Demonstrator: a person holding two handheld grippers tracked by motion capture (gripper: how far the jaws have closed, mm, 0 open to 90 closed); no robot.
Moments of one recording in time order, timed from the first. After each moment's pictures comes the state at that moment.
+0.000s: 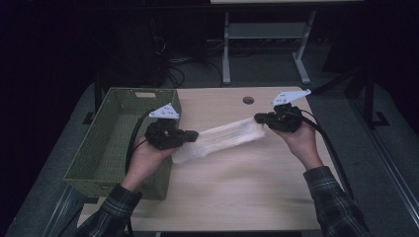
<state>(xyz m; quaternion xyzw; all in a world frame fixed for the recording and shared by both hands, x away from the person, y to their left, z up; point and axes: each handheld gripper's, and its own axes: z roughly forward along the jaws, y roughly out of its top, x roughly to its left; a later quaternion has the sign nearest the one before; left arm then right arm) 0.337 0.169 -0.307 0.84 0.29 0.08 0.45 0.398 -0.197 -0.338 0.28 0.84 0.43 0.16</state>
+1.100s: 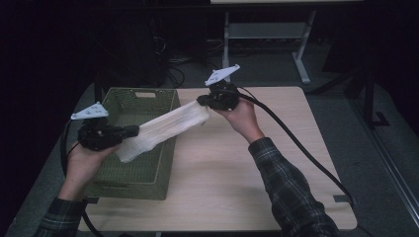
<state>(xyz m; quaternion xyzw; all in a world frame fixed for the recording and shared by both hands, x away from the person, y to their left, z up) 0.316 0.311 -0.291 0.79 0.38 0.15 0.46 0.451 -0.039 -0.300 0.20 0.86 0.45 0.15</state>
